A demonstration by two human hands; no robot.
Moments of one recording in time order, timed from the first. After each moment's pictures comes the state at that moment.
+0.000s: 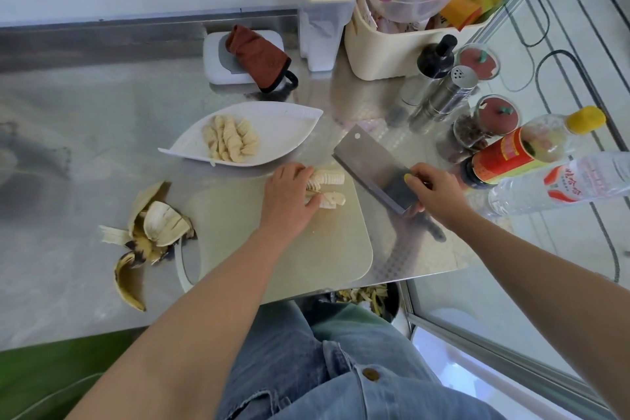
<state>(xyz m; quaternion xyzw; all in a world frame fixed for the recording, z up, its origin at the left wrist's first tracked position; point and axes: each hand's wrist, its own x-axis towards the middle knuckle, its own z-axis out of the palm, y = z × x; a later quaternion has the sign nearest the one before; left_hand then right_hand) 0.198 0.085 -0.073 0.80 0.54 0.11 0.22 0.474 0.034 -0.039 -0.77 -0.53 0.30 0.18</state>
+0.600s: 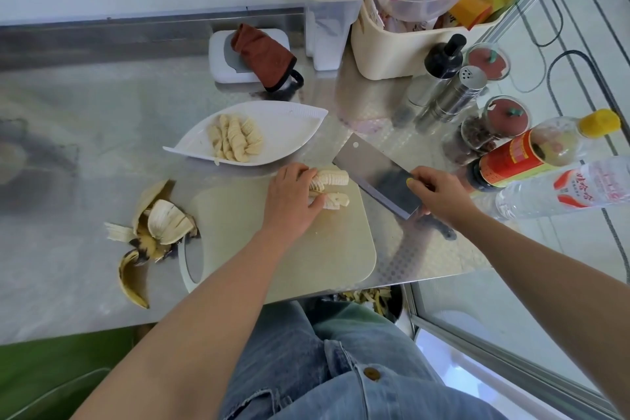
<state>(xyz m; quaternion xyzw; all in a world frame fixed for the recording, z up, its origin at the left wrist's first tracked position) 0.199 0.084 -0.072 0.80 0.55 0.12 0.22 0.479 0.039 -0.042 -0.76 -0.55 0.32 0.13</state>
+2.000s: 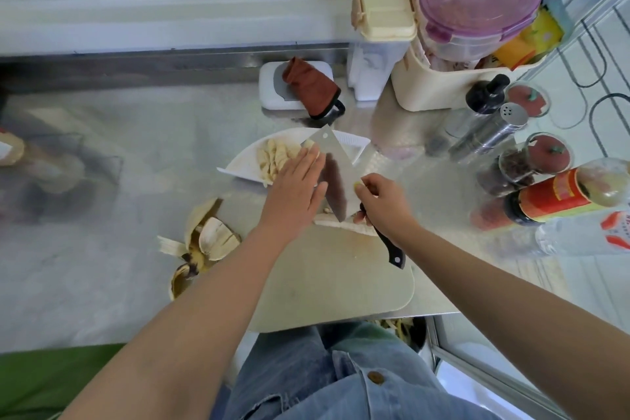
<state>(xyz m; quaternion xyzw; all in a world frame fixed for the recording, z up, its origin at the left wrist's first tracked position) 0.136 0.130 -0.036 0.84 0.51 0.09 0.17 0.311 0.091 -0.013 -0.72 -0.46 0.44 0.27</state>
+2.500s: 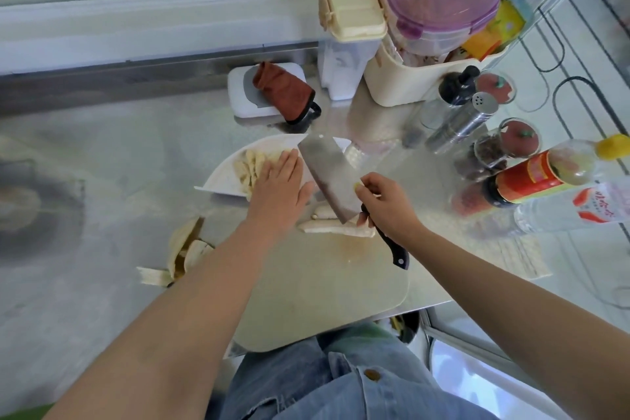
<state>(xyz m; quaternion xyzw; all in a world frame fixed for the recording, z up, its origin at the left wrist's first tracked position) 0.140 0.165 -0.051 0.85 0.49 -0.08 0.15 0.327 0.087 -0.007 -0.73 -0.45 0.43 0.28</state>
